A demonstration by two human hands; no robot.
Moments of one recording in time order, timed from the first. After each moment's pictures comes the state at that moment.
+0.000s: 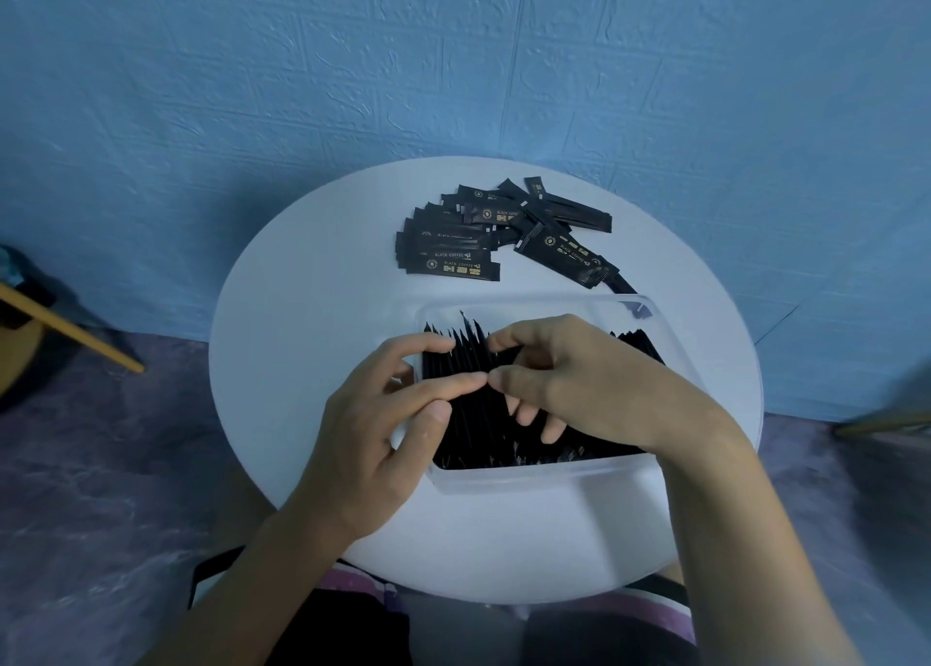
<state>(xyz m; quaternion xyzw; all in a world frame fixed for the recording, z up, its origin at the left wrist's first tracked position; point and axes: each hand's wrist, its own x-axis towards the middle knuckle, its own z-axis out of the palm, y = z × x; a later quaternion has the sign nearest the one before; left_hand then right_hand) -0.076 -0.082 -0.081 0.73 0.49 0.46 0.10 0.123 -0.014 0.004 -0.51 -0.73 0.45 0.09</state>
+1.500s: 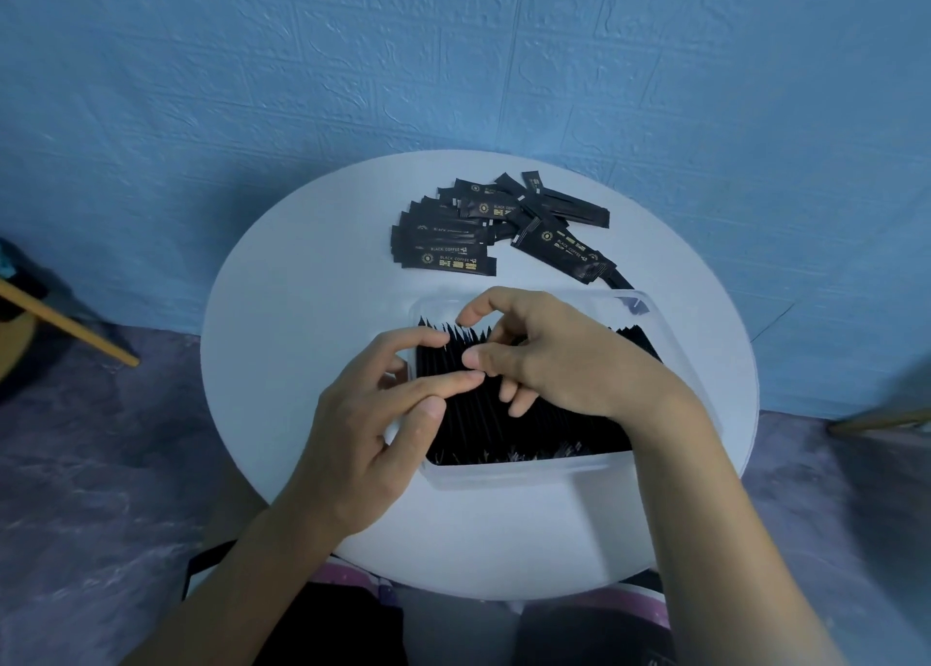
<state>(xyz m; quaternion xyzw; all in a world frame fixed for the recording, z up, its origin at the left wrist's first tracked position) -0.076 -0.080 -0.081 0.74 0.49 0.45 0.09 0.111 0.005 -0.005 -0.44 -0.75 0.48 0.14</state>
